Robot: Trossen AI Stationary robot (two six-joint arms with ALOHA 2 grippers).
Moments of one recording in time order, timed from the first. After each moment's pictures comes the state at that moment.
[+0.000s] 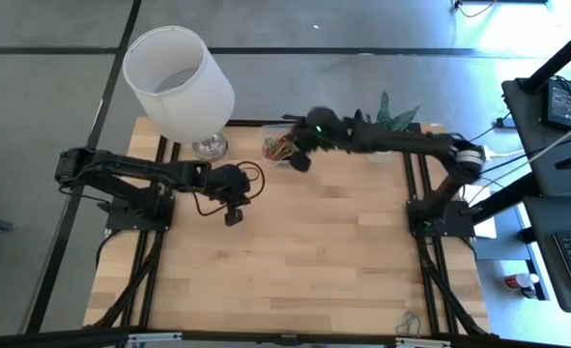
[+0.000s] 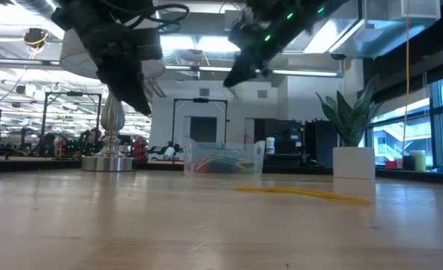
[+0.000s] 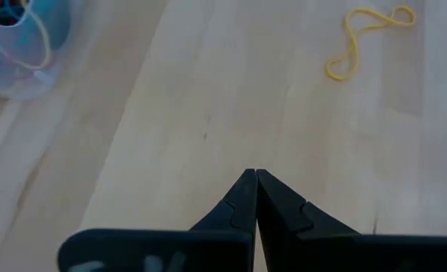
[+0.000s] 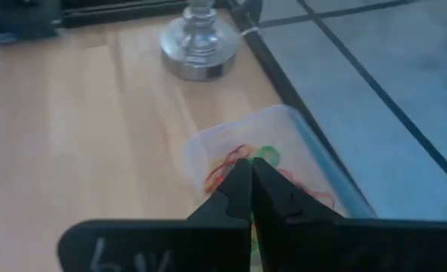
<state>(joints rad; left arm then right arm) 0.07 1.24 0.74 -0.41 0.02 -0.22 -0.34 1.70 1.36 -0.28 0.09 -0.07</state>
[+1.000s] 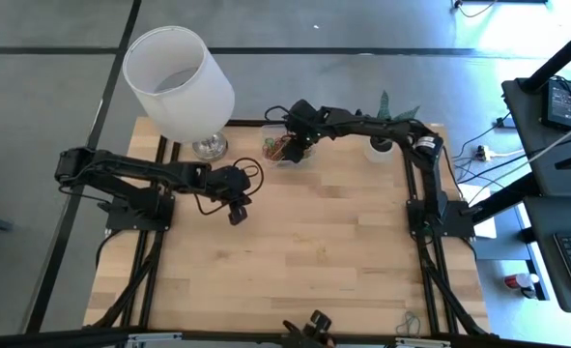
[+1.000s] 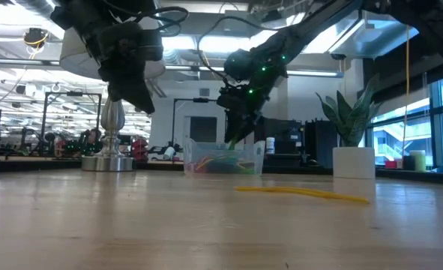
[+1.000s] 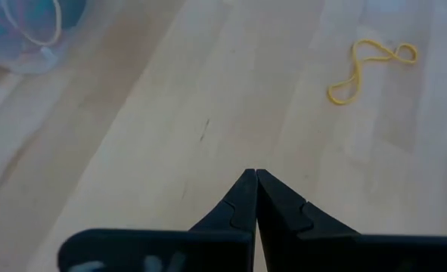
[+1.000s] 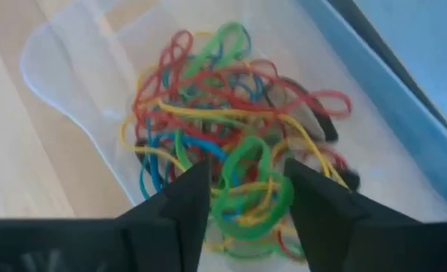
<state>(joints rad) 0.05 1.24 0.74 -0.39 -0.03 -0.39 -0.50 2.05 1.58 -0.54 -0.03 0.06</state>
